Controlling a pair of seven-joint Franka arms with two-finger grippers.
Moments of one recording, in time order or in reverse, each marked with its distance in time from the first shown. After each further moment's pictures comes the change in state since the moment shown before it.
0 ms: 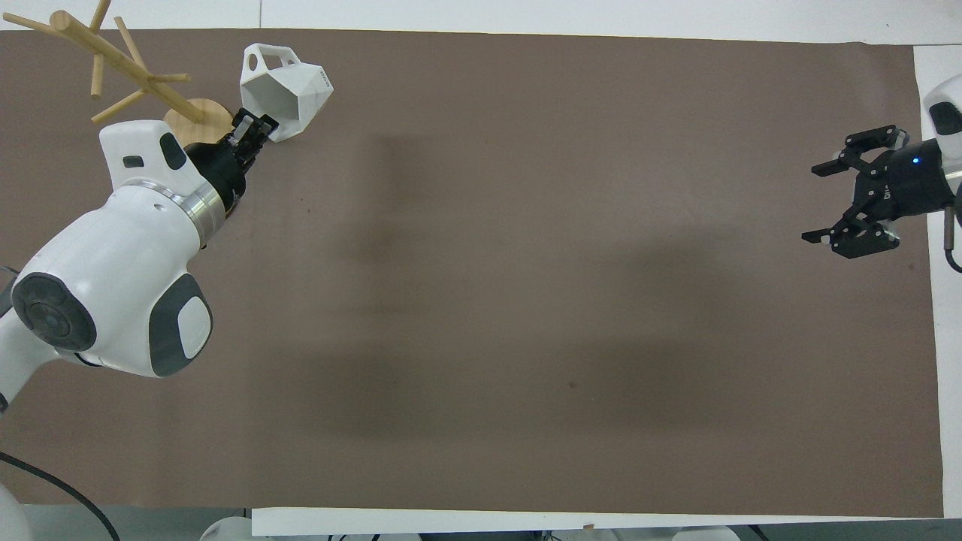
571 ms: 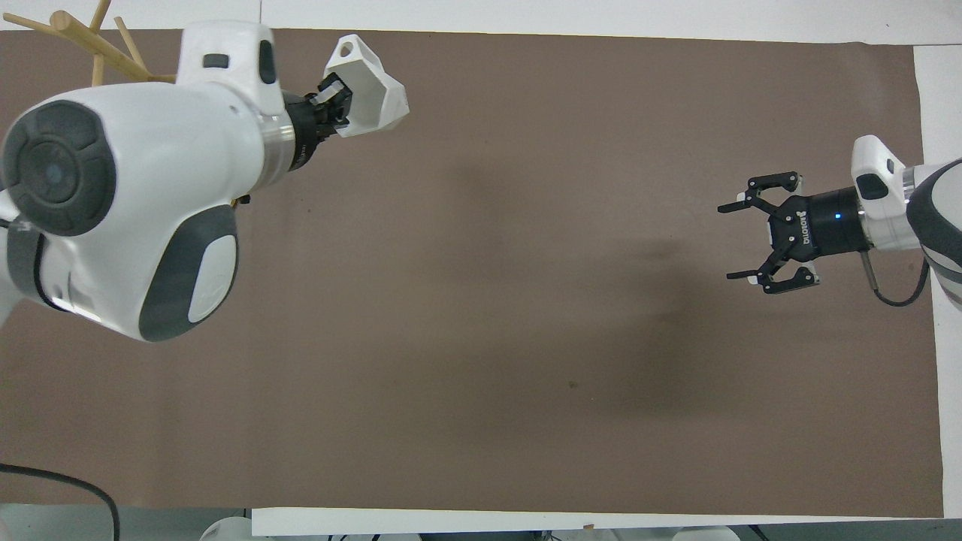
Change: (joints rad) left arm -0.122 0.010 0.003 0.390 0.033 -0.688 -0.008; right arm 0.010 0.007 -0.001 -0.206 0.312 0.023 -0.545
